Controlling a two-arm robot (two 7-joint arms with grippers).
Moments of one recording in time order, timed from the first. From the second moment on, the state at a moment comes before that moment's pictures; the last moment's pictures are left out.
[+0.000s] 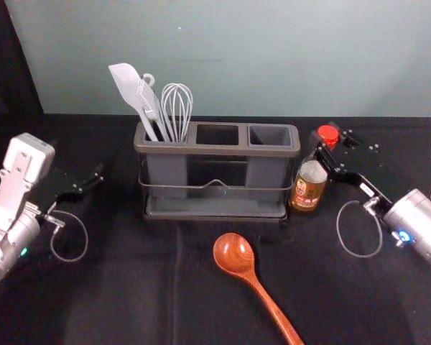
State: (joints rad) left arm -0.20 0.60 0.45 -1.41 -0.25 -0.12 0.03; right arm 0.24 0.38 -0.23 -1.29 0.47 -0.28 0.55
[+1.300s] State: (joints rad) left arm -0.20 0.60 0.45 -1.41 -0.25 -0.12 0.03; right arm 0.01 0.42 -0.28 -1.75 0.23 -0.10 0.33
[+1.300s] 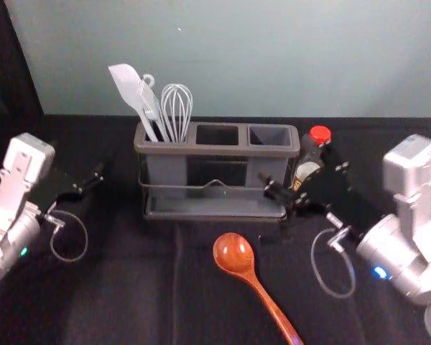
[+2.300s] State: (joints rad) left arm -0.20 0.60 0.45 -1.41 -0.25 -0.12 0.03; right arm -0.02 0.27 -0.37 -1.70 0.07 0.13 0.22
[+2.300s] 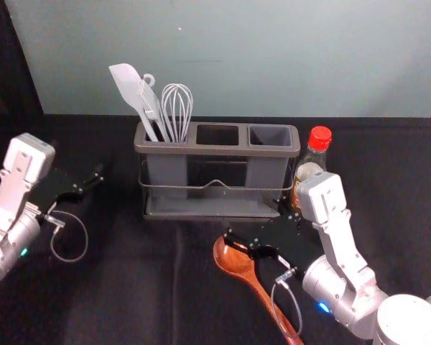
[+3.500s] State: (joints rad) left arm -0.20 0.60 0.45 -1.41 -0.25 -0.12 0.03; right arm 0.13 0.15 -0.45 -1.77 -0.04 0.93 0.18
